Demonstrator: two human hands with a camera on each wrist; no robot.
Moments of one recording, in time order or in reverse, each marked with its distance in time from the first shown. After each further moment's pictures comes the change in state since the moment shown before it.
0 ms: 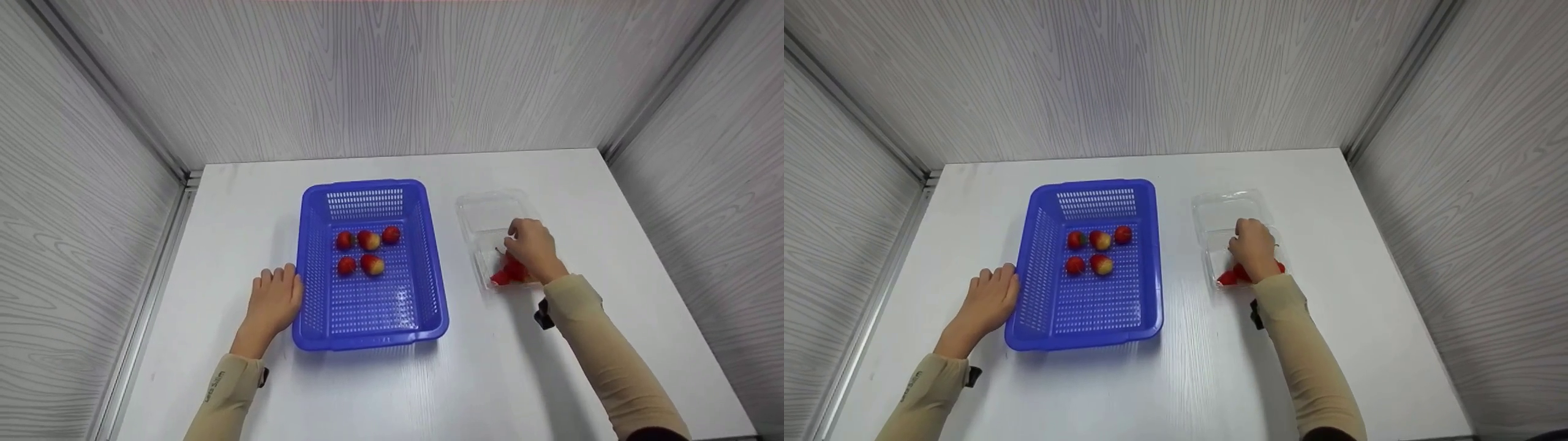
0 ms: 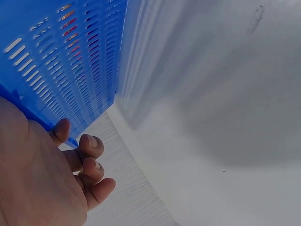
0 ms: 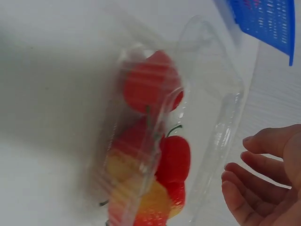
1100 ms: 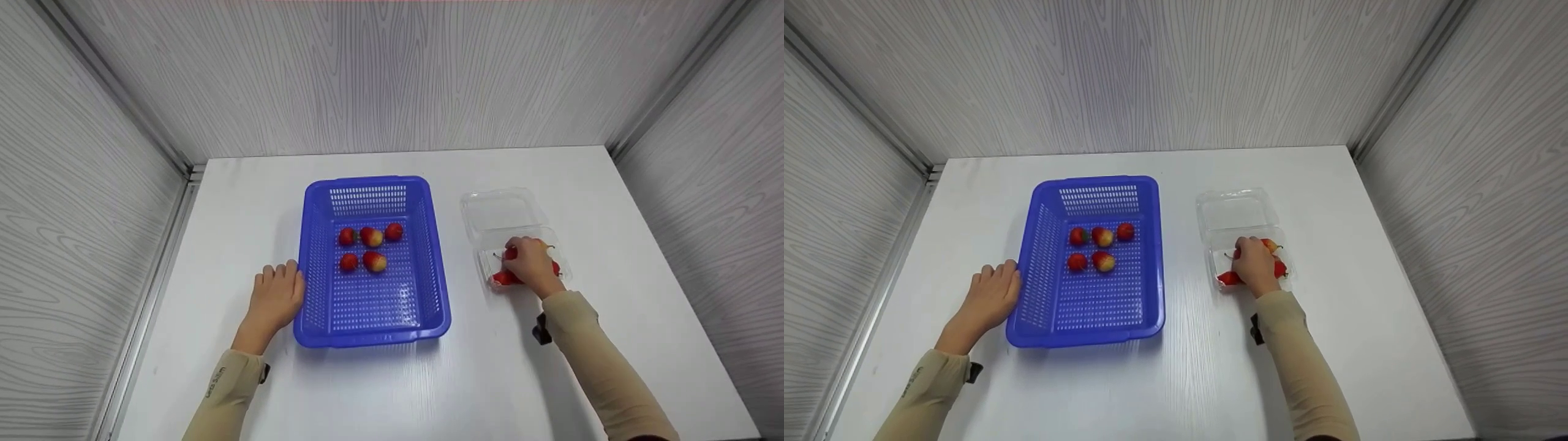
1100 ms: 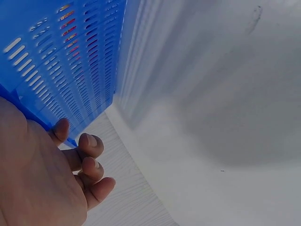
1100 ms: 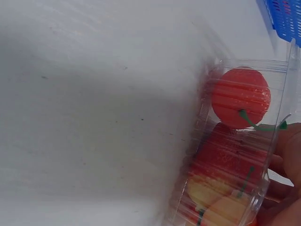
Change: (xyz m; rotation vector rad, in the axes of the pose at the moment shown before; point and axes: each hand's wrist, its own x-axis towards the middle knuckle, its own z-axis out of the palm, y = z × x) left_hand -0.001 -0.001 0.001 0.017 0.010 0.009; right_hand -0.012 0.024 0.038 0.057 -0.069 0.014
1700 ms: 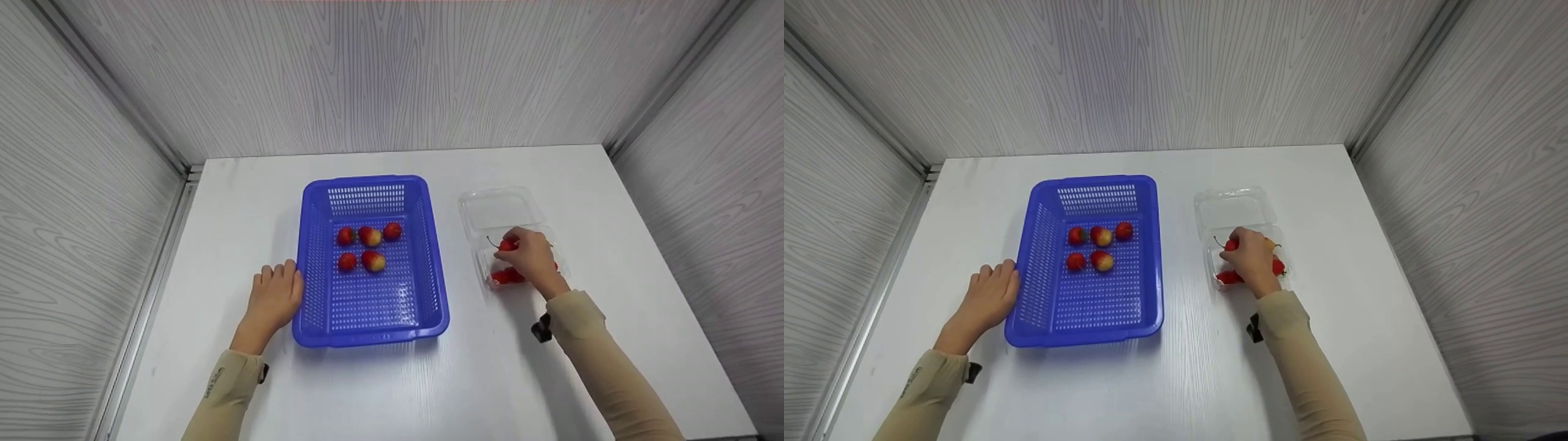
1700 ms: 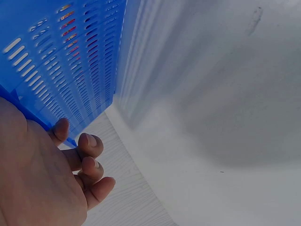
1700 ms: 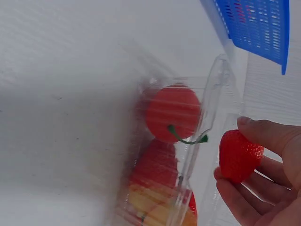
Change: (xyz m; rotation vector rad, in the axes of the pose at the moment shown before) left_hand 0.001 0.000 0.000 -0.012 -0.032 -0.013; right_hand -0.012 -0.026 -0.020 0.144 0.057 0.025
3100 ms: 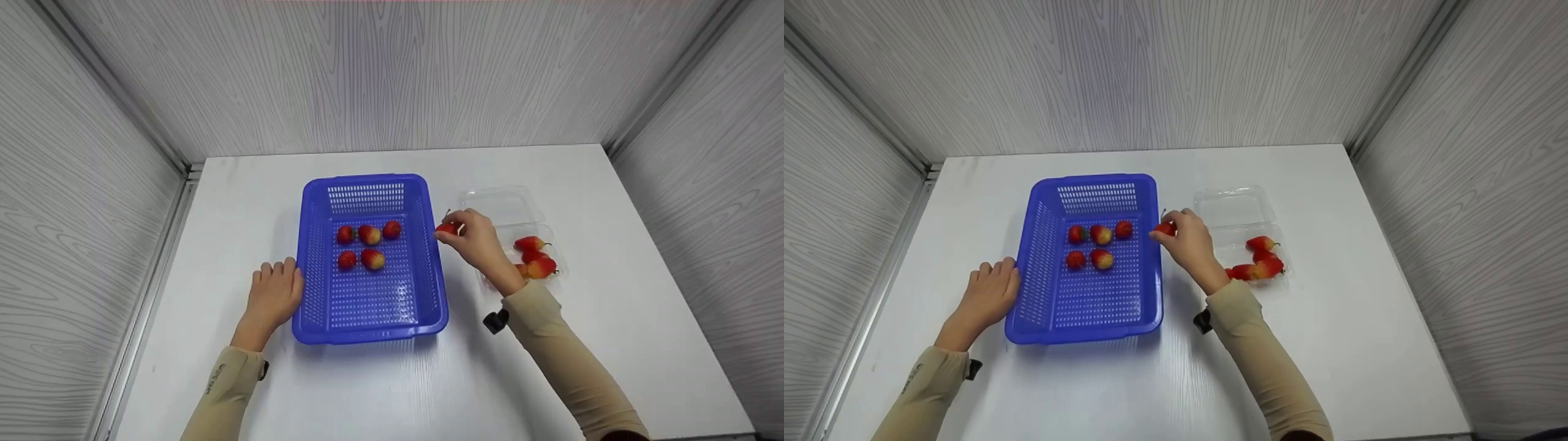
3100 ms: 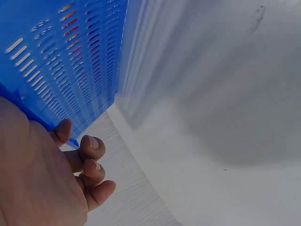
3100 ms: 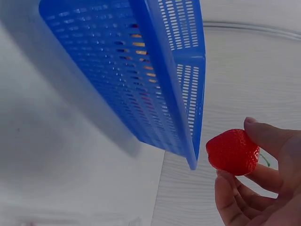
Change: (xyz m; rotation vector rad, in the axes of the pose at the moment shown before) left_hand -0.001 0.002 -0.002 0.022 0.025 0.005; right_hand -0.009 -0.120 0.021 0.159 0.044 -0.292
